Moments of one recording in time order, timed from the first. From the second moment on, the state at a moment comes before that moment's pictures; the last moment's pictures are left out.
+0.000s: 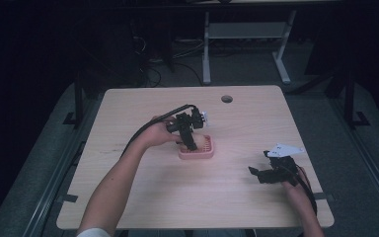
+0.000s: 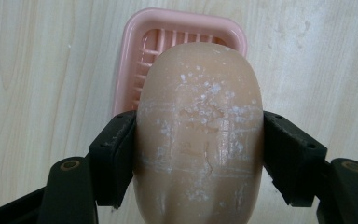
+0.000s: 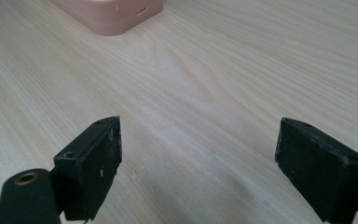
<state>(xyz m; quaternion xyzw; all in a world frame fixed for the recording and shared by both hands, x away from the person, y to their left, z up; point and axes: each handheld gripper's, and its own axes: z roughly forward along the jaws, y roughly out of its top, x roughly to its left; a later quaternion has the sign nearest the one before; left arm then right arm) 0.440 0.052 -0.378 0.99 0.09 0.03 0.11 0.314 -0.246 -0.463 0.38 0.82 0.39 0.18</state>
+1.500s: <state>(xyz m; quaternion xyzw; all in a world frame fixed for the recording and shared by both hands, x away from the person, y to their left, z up) 0.460 0.038 -0.407 0.99 0.10 0.01 0.08 0.314 -0.247 -0.462 0.38 0.82 0.39 0.18</state>
